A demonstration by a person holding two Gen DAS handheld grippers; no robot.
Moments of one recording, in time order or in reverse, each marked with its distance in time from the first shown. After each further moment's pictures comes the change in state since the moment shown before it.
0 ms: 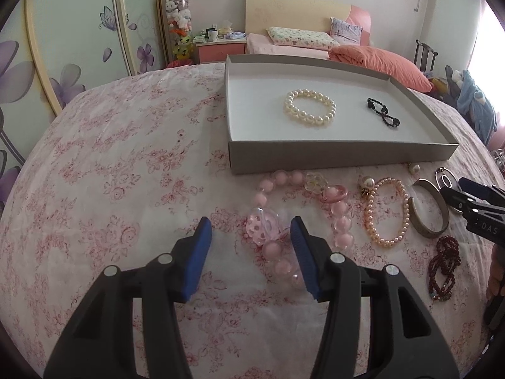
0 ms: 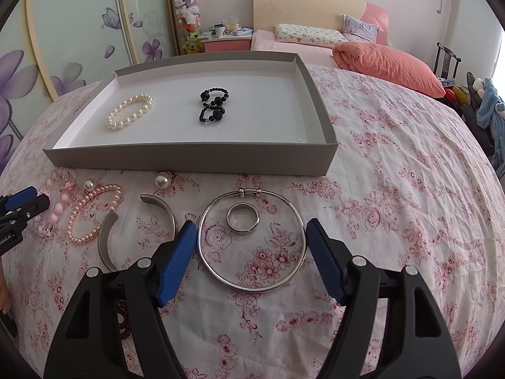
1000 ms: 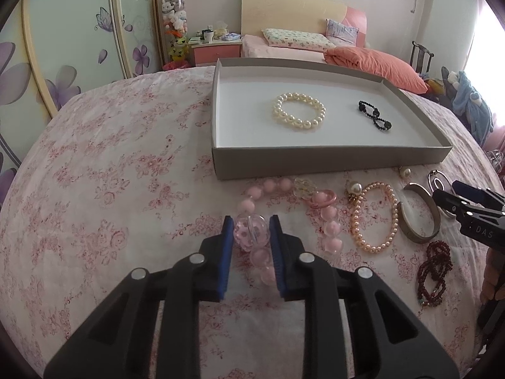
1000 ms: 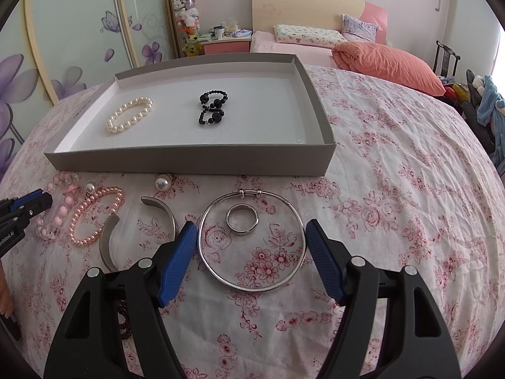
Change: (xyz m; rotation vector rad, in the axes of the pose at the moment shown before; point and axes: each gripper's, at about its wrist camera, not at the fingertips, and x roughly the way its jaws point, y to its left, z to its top) left arm -0.005 -0.008 0.003 -0.006 -0.013 -0.026; right arm -0.004 -0.004 0.000 0.025 -0.015 0.015
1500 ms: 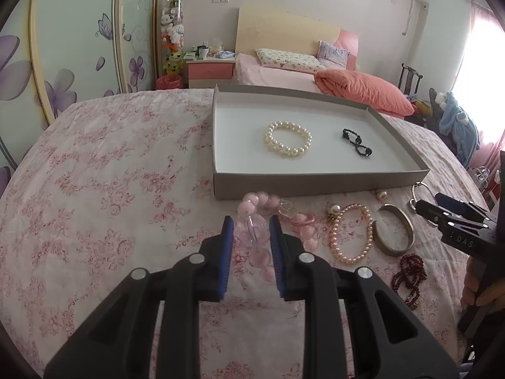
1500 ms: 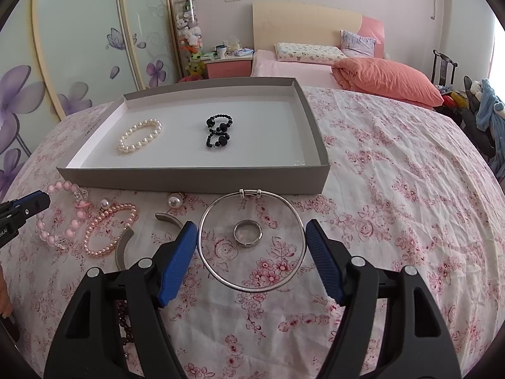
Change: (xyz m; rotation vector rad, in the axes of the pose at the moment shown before) left arm -0.026 0.007 0.003 -0.036 -0.093 -0.076; right arm -0.015 0.001 0.004 -0.004 -0.087 0.014
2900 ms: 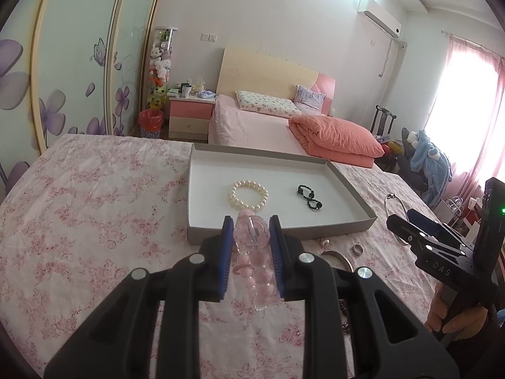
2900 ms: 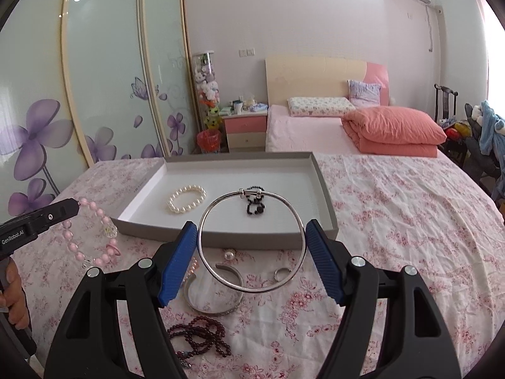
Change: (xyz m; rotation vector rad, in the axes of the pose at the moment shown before) left arm -0.066 -0.014 0.021 -0.037 -0.201 -0.125; right arm -0.075 0.023 0.015 -0.003 -0.283 0.071
